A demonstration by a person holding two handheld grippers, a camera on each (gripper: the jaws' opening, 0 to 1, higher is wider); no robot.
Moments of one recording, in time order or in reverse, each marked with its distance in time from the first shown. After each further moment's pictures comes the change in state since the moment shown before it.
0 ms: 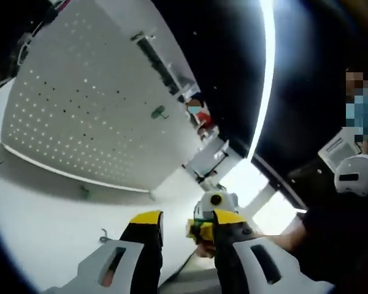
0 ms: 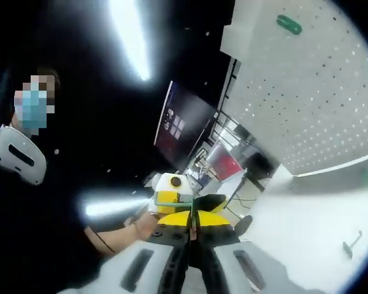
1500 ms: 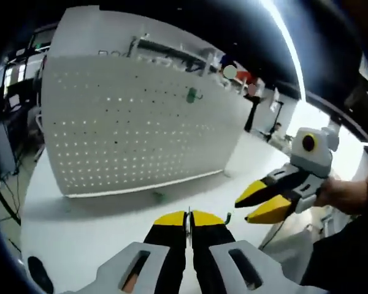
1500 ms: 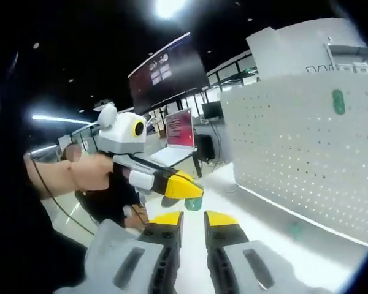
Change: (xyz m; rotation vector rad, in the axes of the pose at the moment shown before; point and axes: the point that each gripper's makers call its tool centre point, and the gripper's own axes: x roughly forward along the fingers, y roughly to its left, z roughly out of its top) left arm -0.014 0.055 0.006 0.374 0.127 0.528; right arm 0.002 -0.026 -0.006 -0.585 0.343 -0.462
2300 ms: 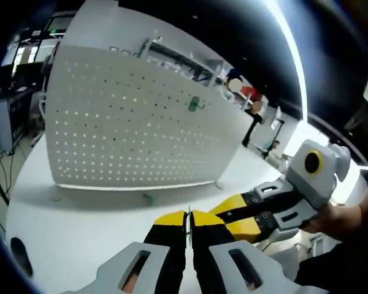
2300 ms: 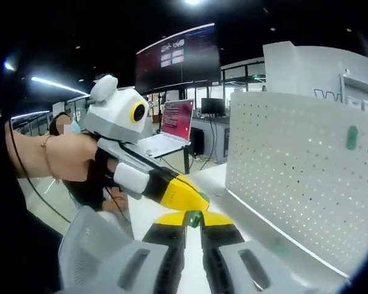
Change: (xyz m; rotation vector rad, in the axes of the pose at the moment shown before) left arm -0.003 -0.008 -0.001 -0.076 -0.028 -0.030; right arm 0.023 0.001 0.004 -0.209 0.043 -0.072
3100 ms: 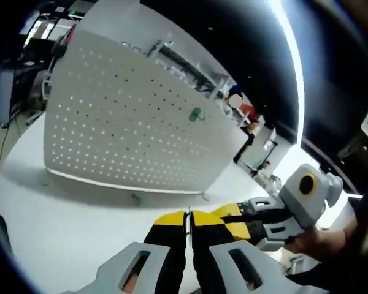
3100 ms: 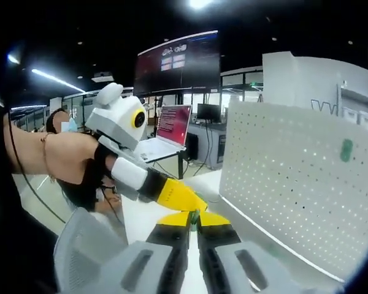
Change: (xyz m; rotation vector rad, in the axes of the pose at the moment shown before) left arm -0.007 -0.006 0.006 -0.140 -0.054 -0.062; right arm 0.001 0.001 0.006 -0.024 -0.020 -0.043
